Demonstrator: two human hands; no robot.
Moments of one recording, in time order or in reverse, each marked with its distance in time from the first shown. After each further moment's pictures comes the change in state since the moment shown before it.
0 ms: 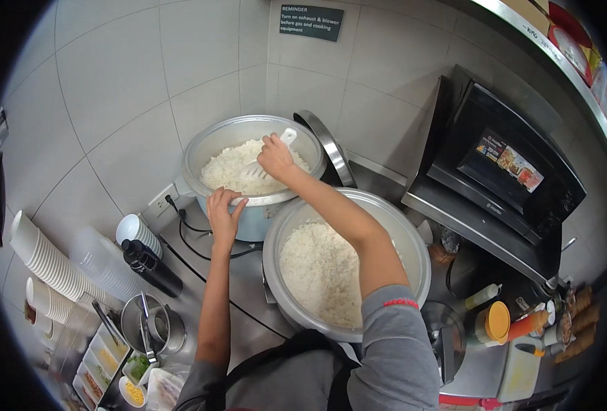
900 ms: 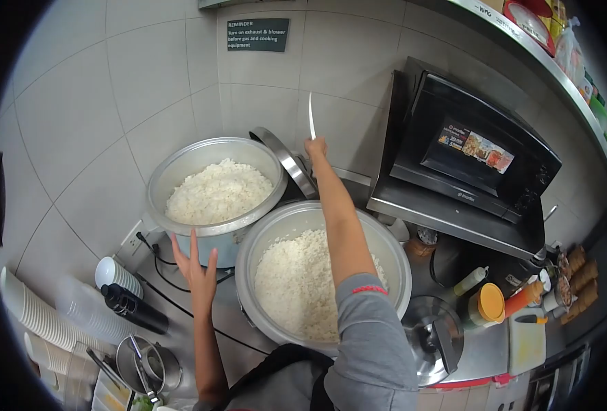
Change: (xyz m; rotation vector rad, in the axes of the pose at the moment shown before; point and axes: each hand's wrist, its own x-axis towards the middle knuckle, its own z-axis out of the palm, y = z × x) left_hand -0.031 0.051 -0.037 -0.063 -0.054 -0.116; right_hand -0.118 0.207 0.198 0.941 0.168 1.650
